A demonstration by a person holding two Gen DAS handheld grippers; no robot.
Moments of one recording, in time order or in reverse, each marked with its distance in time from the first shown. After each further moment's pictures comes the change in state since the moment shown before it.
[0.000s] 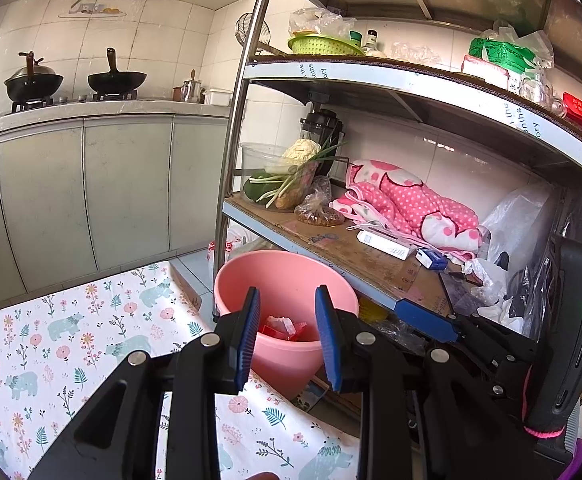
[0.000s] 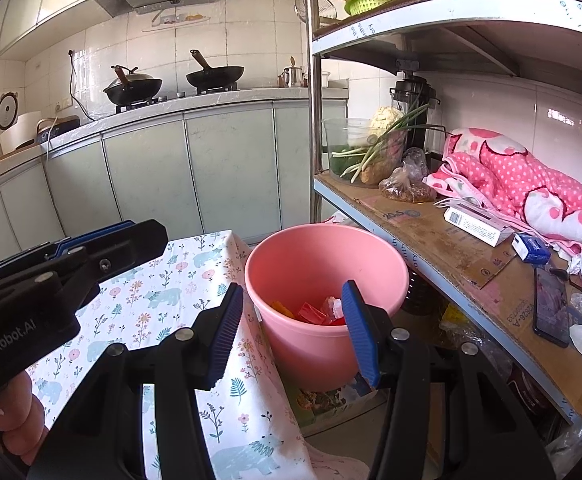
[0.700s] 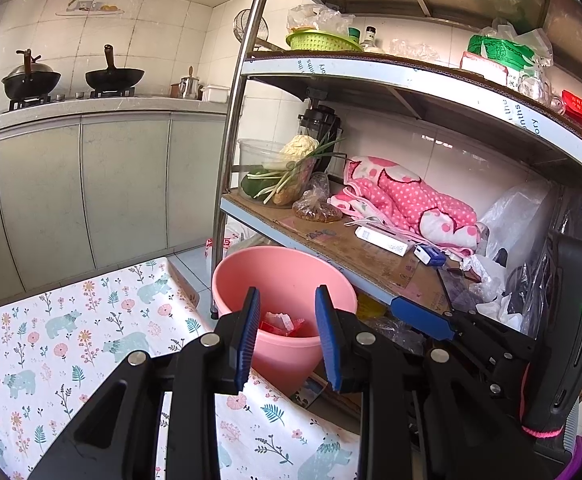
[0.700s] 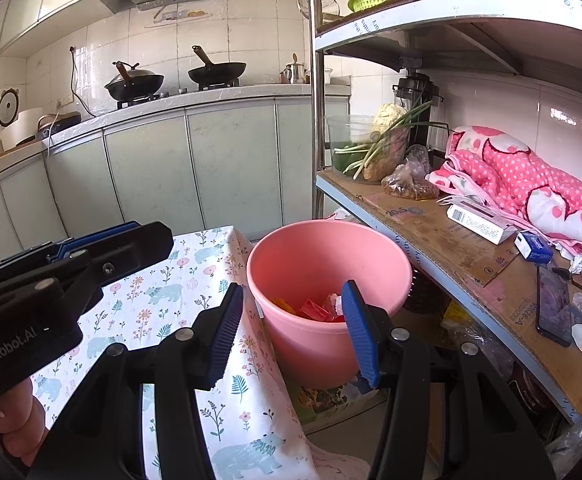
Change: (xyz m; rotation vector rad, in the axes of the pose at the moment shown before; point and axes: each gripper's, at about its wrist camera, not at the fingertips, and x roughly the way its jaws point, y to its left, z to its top) left arm 0.000 0.000 -0.001 0.002 0.013 -0.013; right arm 0.004 0.005 -0.002 -0.005 0.010 0.005
